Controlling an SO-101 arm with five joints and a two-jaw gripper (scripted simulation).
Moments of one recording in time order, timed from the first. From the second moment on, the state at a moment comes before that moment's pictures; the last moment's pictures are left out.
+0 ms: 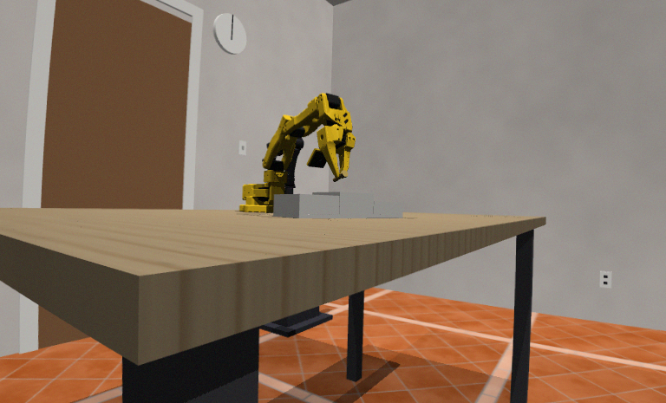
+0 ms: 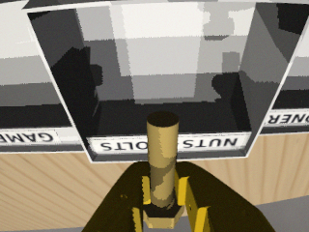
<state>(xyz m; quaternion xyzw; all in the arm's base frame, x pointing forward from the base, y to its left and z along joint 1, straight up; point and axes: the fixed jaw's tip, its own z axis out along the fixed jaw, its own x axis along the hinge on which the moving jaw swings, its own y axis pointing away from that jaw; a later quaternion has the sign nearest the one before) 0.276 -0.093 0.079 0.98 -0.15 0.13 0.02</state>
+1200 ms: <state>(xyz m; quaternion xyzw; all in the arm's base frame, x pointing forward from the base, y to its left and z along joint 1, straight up) 0.273 -0.092 0.043 0.98 -0.15 0.11 0.02</state>
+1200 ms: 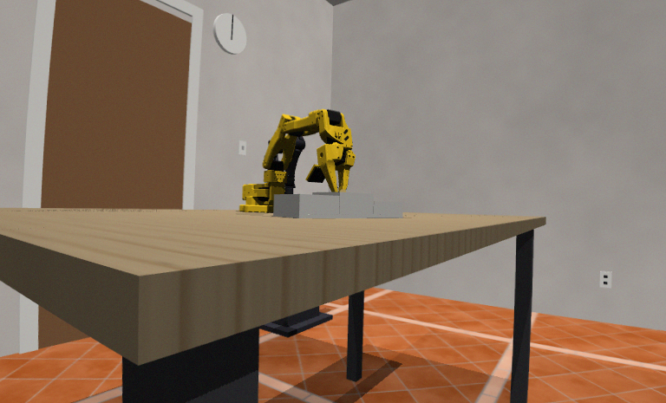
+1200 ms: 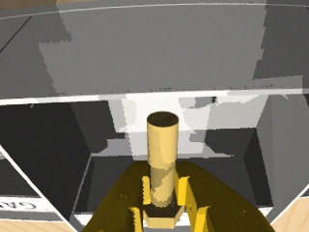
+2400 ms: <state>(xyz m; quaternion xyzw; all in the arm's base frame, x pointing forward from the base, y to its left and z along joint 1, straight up) 0.273 -0.092 0.035 0.98 -0.15 0.12 0.02</state>
